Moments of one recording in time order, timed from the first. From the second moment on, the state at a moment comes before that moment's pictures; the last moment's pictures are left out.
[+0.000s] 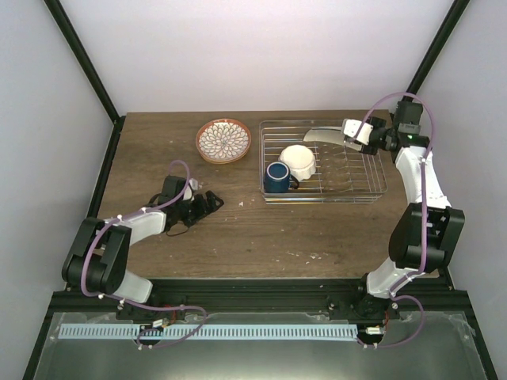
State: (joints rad) left arm -0.27 1.47 0.58 0.01 0.44 -0.72; right arm -0.18 1.61 1.42 -0.49 -0.68 -1.47
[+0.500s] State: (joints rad) left arm -0.27 1.49 0.58 0.04 0.46 -0.72; right arm -0.18 1.52 1.37 -0.45 -0.68 -1.46
